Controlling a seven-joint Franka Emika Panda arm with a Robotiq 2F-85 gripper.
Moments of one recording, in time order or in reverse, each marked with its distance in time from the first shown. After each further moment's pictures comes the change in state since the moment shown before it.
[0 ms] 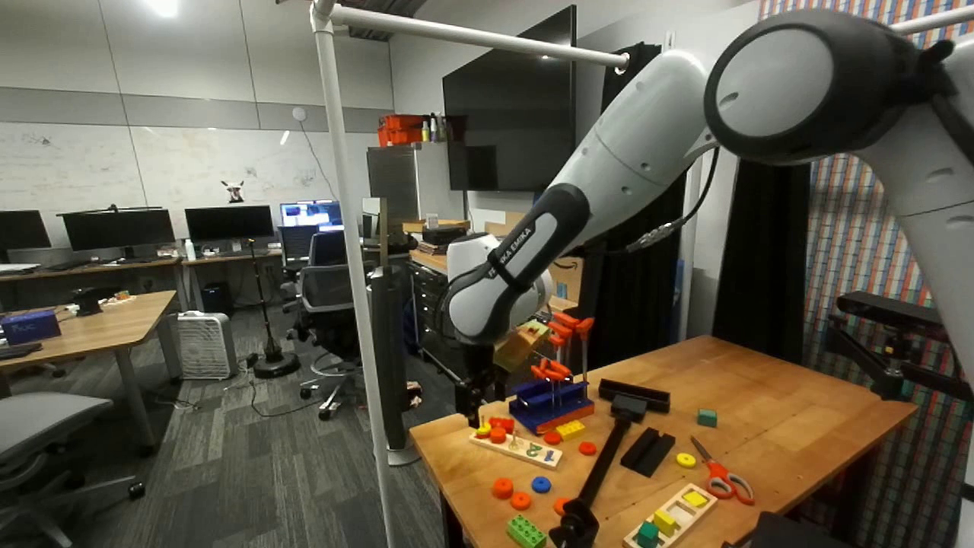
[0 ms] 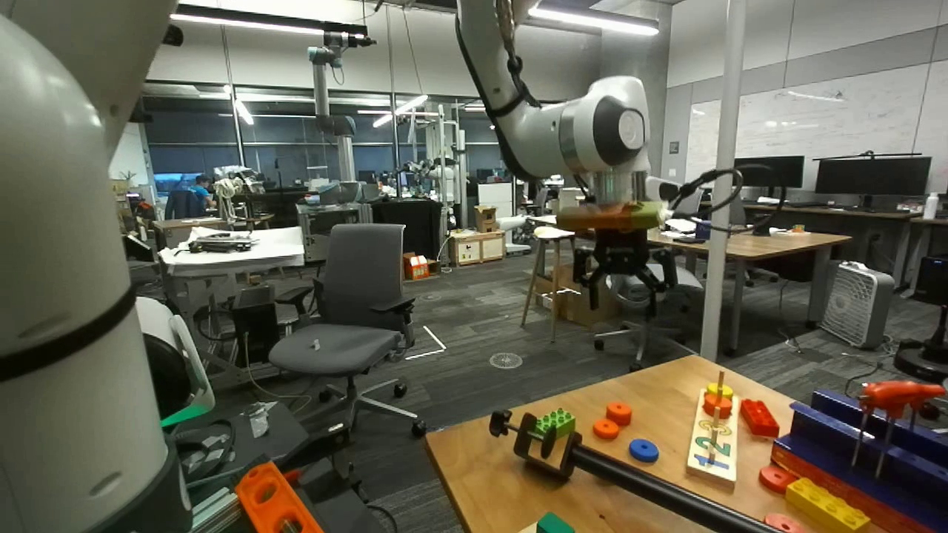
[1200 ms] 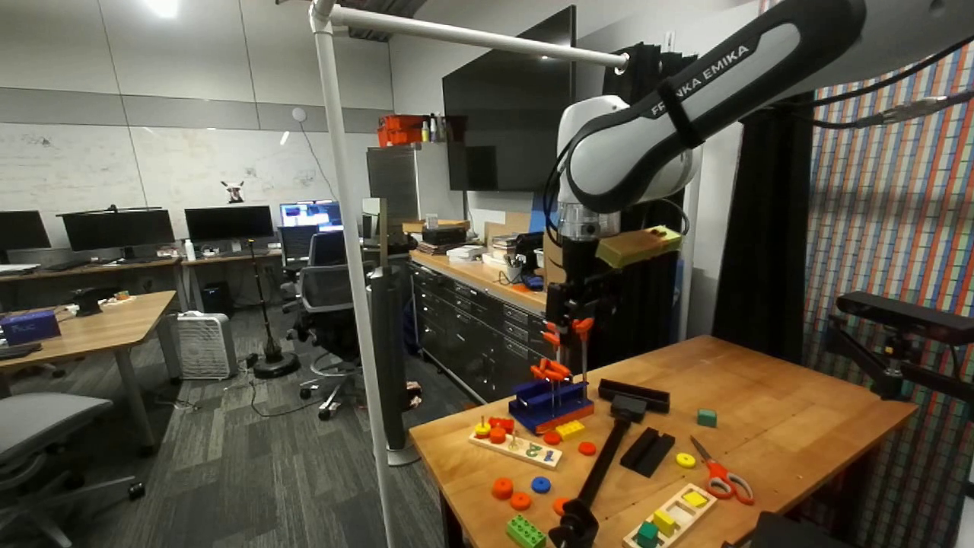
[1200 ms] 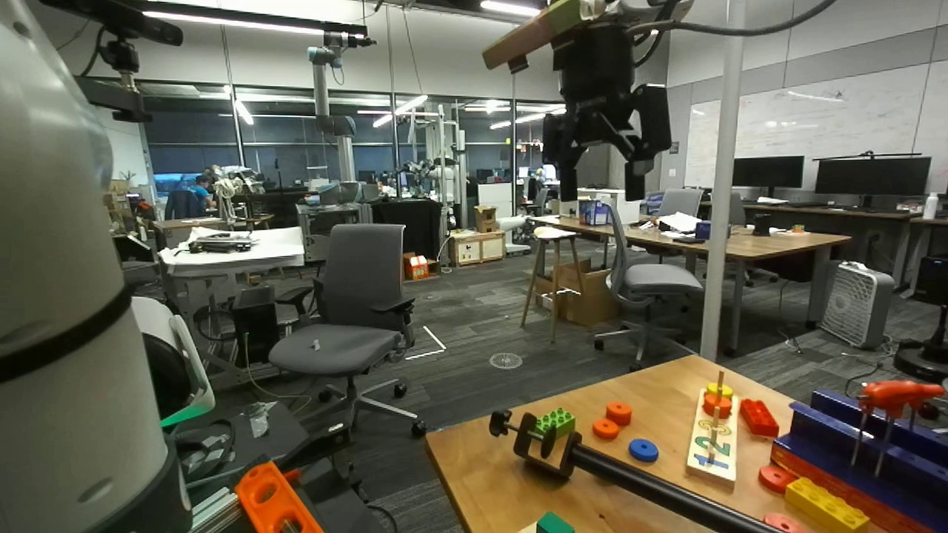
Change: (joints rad) arm -0.076 -0.748 -0.042 -0.445 0.032 -0.281 0.205
